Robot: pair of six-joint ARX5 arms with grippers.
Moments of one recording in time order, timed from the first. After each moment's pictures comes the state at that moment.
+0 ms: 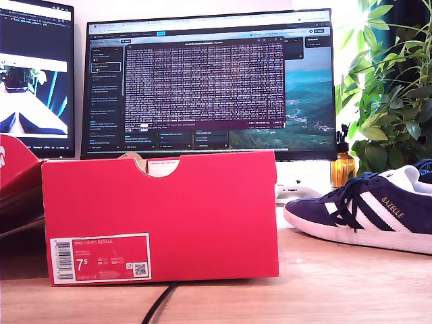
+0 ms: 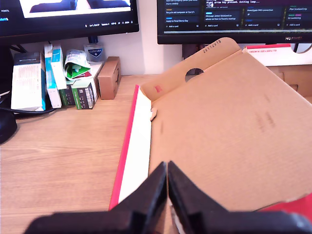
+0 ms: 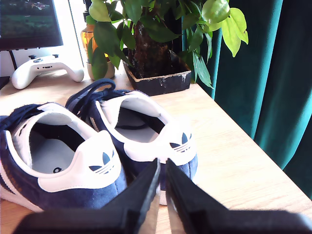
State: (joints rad) left arm -0.12 0.00 0.01 -0.19 -0.09 -0.07; right arm 0.03 0.04 0.01 -0.18 0.27 0.05
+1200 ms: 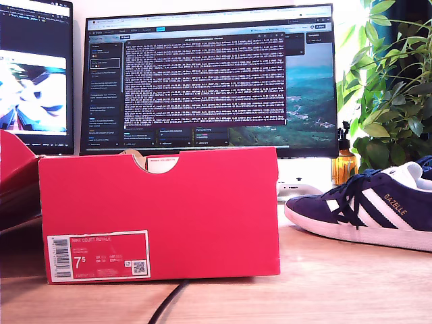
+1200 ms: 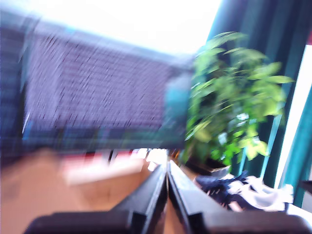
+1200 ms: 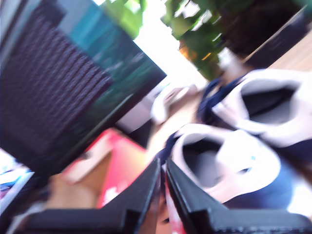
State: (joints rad) left arm -0.18 0.01 0.30 -0.05 0.51 -0.27; right arm 0.03 0.04 0.03 -0.04 -0.14 0.81
